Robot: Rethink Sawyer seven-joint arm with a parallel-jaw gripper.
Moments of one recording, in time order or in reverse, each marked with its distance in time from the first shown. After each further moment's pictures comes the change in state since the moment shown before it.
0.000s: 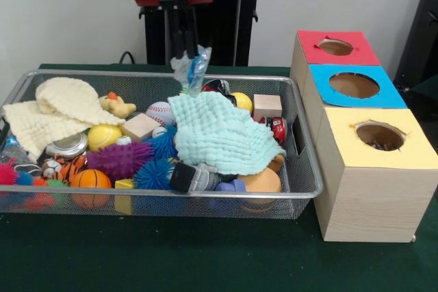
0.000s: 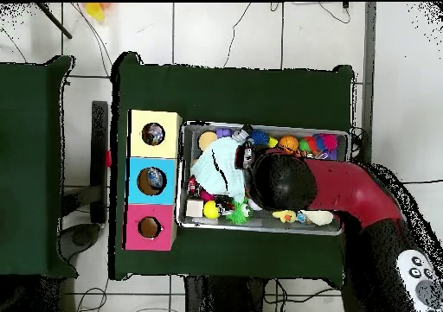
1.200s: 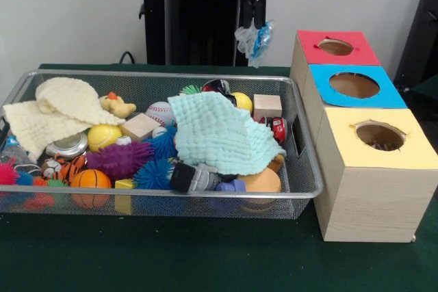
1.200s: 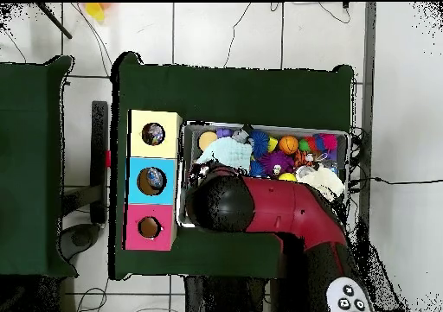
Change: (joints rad) arm 0.283 -0.096 -0.232 0.083 0.167 0.000 0.018
